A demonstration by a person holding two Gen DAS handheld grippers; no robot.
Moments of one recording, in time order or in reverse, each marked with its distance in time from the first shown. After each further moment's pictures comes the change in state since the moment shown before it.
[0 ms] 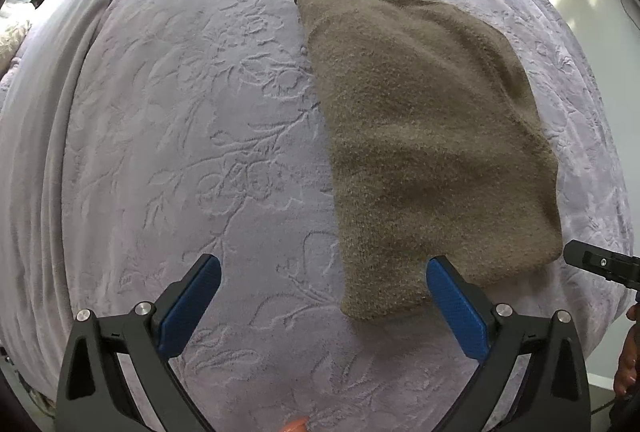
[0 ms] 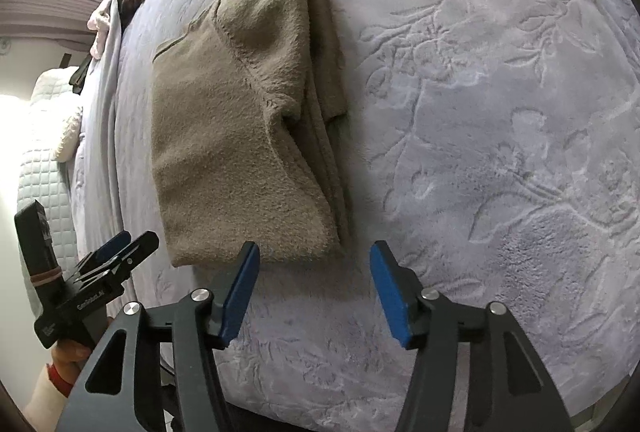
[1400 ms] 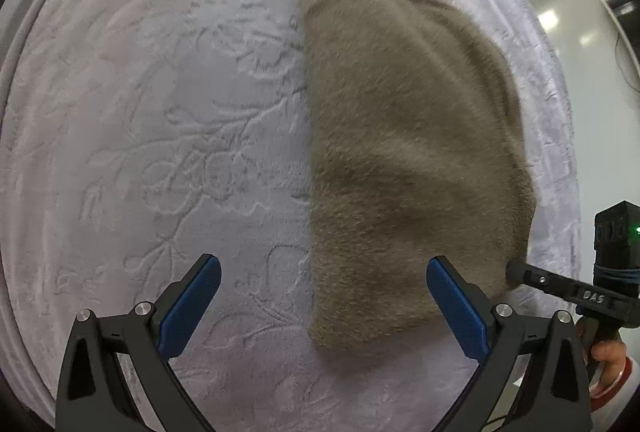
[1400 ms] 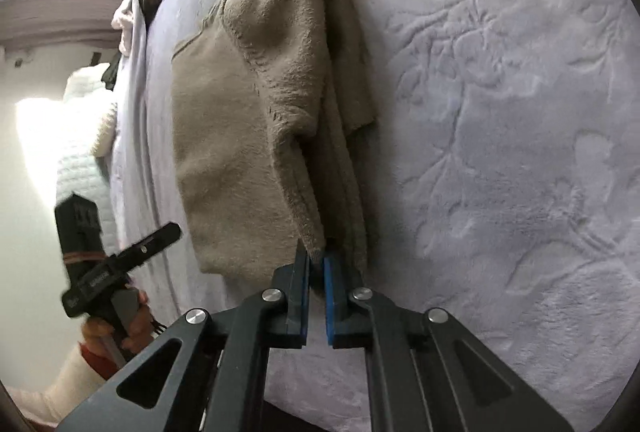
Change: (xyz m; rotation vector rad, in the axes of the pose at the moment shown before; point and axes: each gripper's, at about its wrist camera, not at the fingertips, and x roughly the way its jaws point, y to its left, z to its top) left arm 0.038 0.025 0.028 -0.118 0.106 -0.230; right arm 0.028 -0.019 0.020 -0.017 0.095 0.127
